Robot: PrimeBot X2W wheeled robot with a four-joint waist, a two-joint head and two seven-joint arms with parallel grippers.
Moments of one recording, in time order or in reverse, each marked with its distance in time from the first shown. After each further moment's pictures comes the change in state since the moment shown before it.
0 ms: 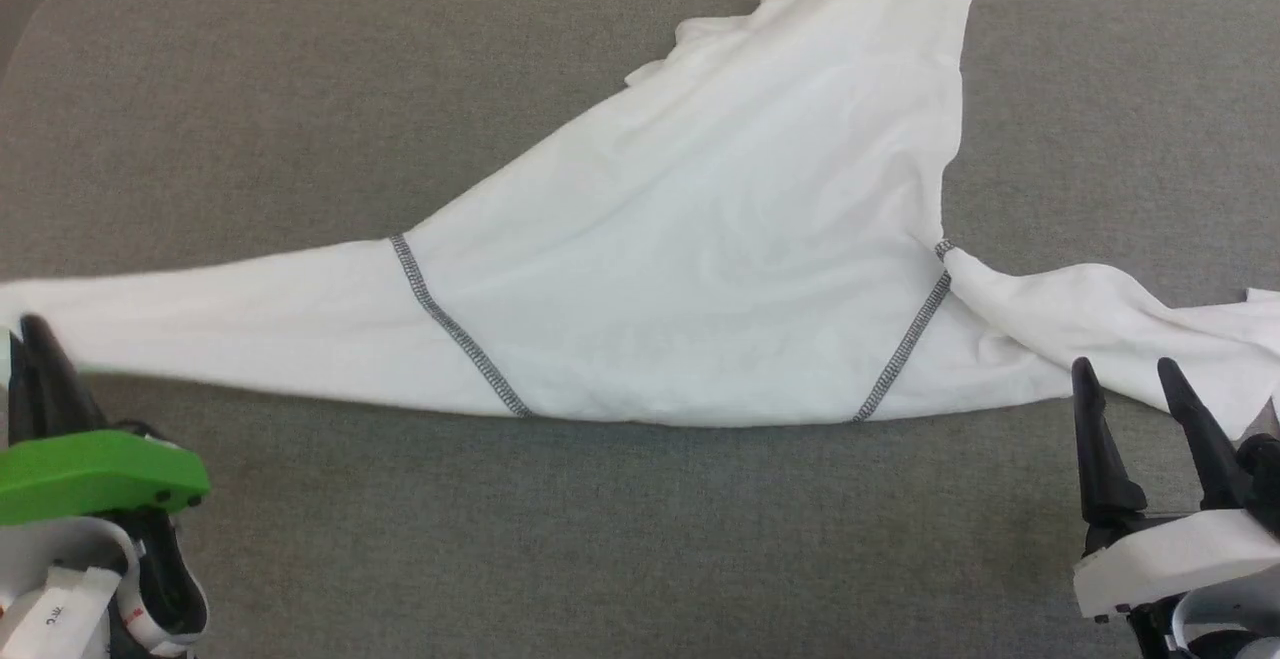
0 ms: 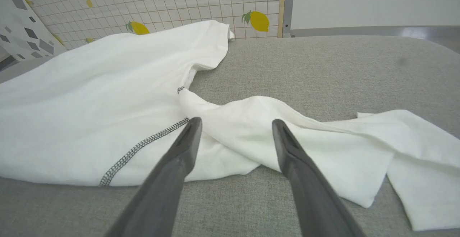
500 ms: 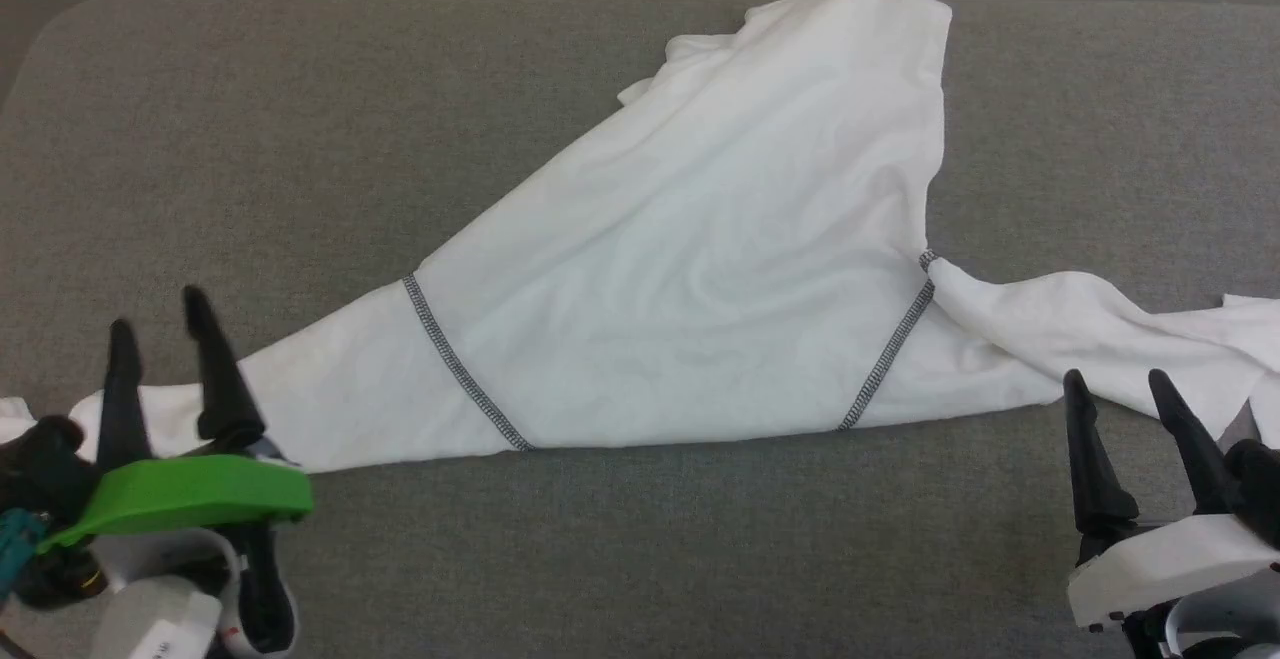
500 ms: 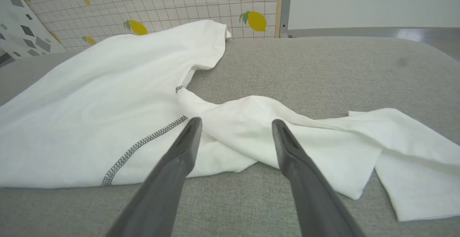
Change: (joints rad) left arm 0.007 -0.042 -0.086 0.111 -0.030 -0.160 -0.150; right arm 0.008 0.000 0.004 0.005 -0.008 0.000 0.020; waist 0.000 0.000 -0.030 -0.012
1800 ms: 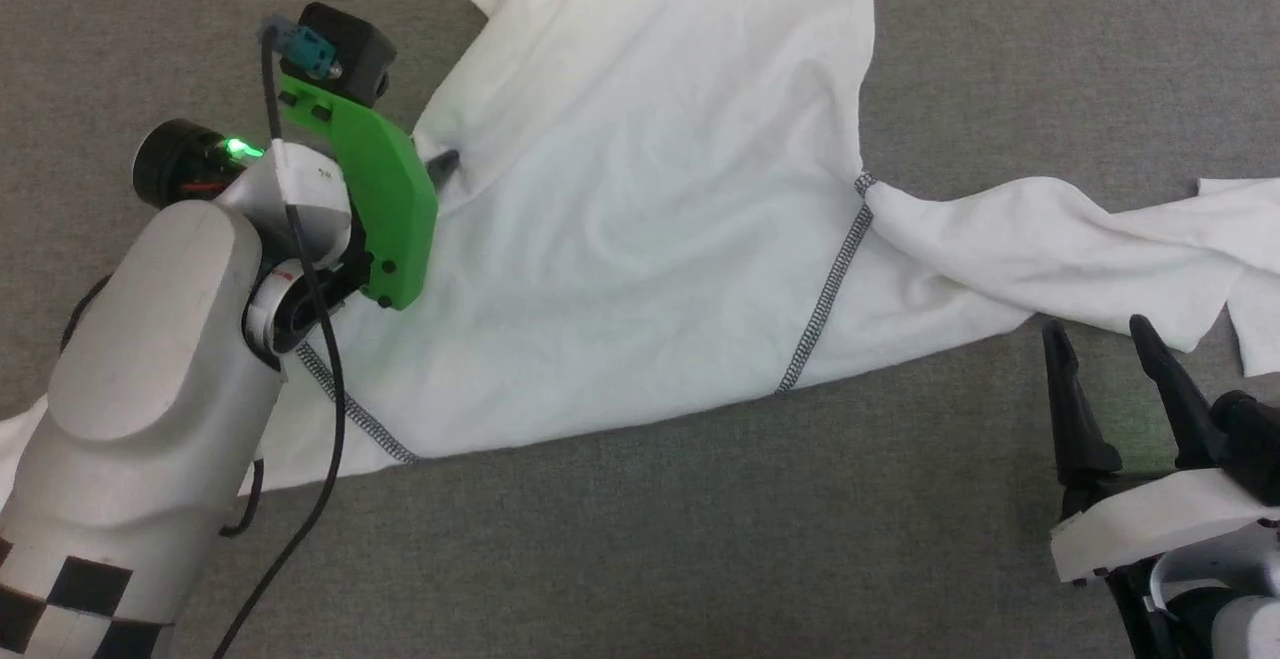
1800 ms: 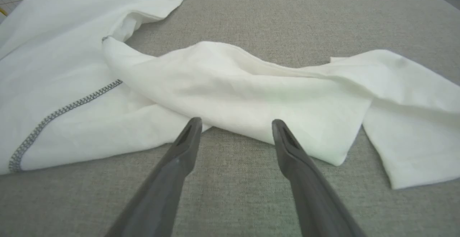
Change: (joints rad) left arm -0.732 0.232 -0.535 0.375 -0.040 -0.365 0.854; right arm -0.072 -0.006 0.037 -0.004 0.002 0.000 0.005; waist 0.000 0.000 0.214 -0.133
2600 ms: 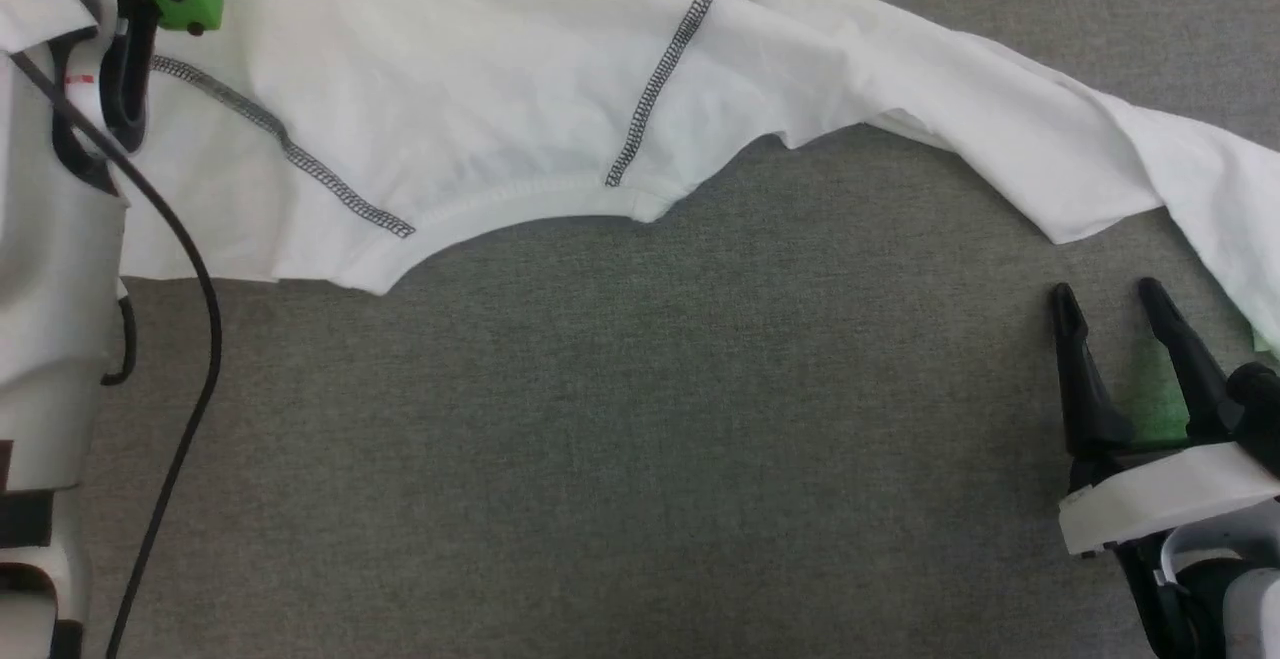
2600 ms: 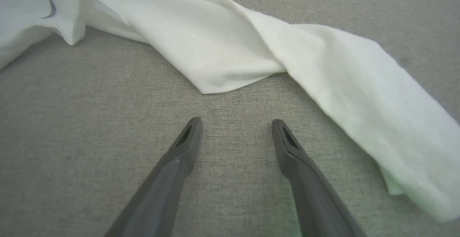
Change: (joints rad) left arm -0.230 0.029 0.185 0.091 0.153 0.268 -0.387; right arm -0.043 -0.017 0.002 -0.007 0.009 0.000 -0.009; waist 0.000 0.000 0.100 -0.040
